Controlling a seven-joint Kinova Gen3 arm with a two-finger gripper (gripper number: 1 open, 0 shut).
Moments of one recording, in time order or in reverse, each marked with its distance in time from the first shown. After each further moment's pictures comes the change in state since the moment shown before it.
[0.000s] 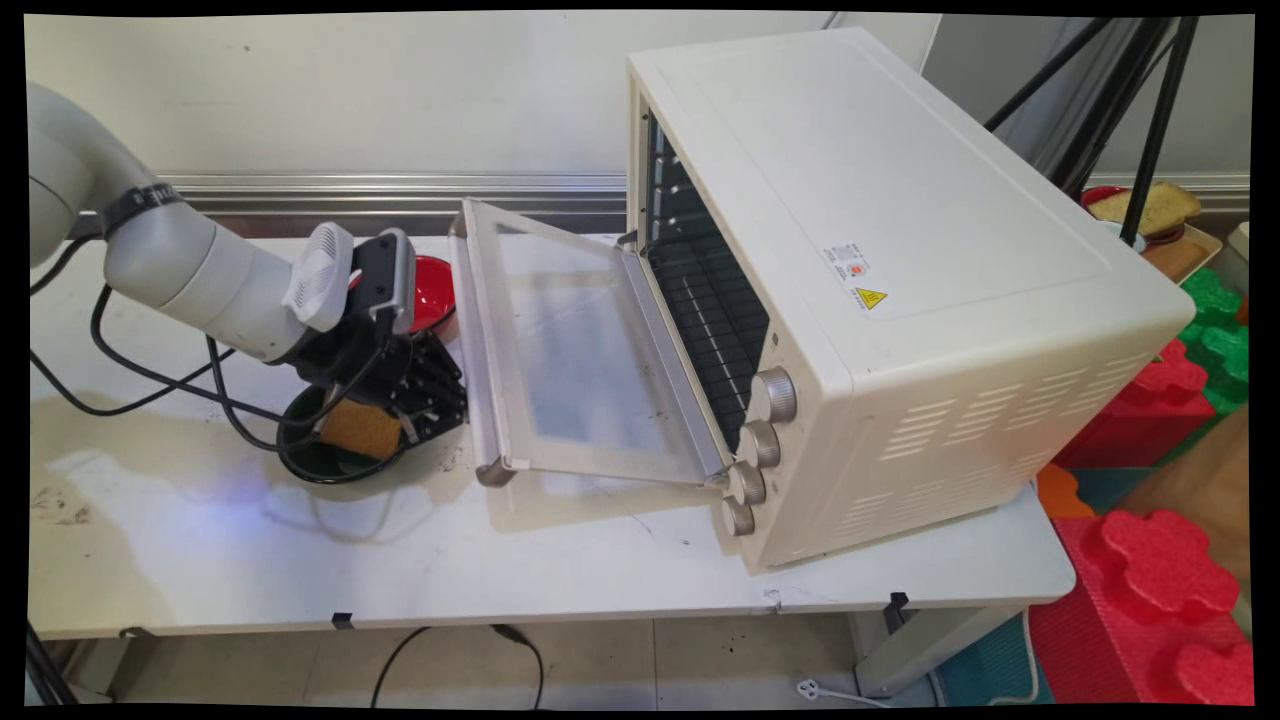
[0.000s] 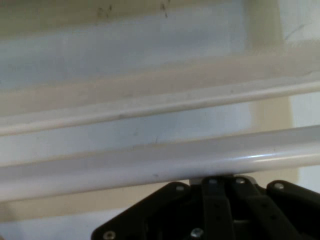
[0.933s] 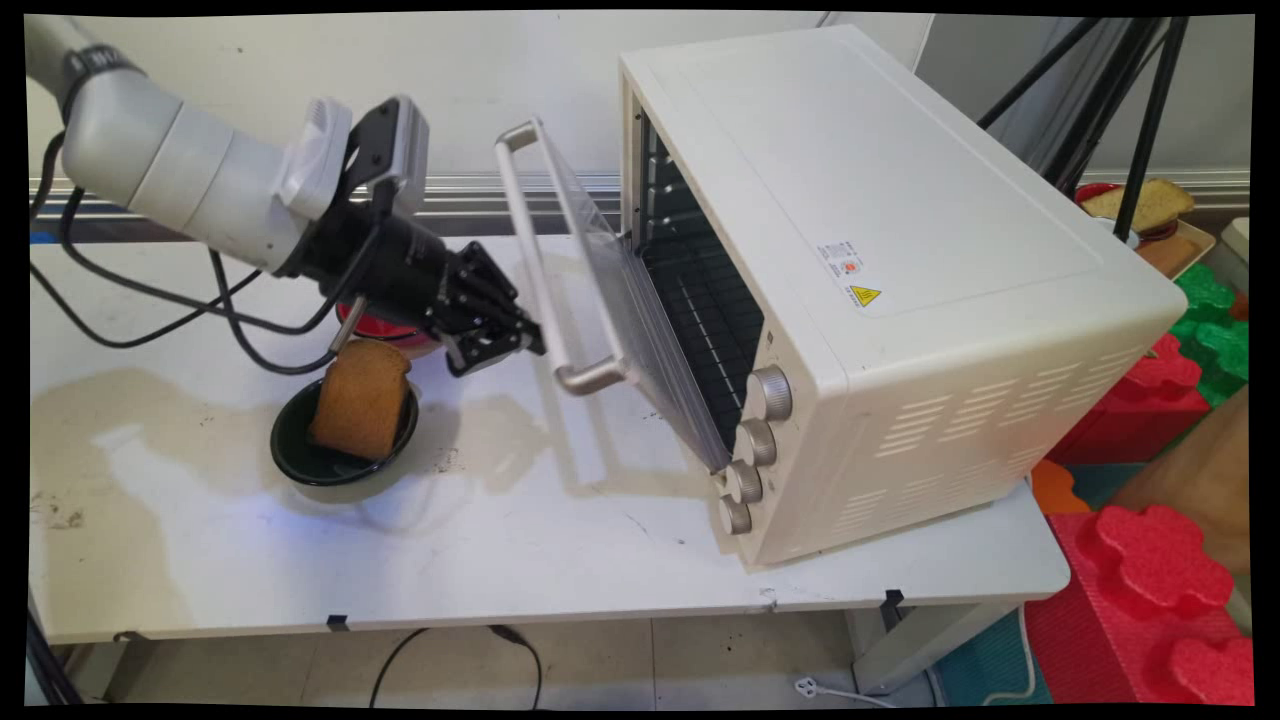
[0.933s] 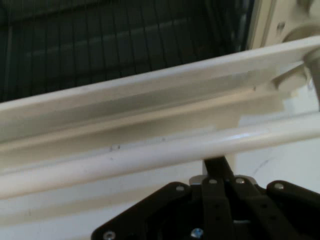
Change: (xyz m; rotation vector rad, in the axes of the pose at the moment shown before) arm 0.076 -0.002 -0.053 -0.020 0.202 0.041
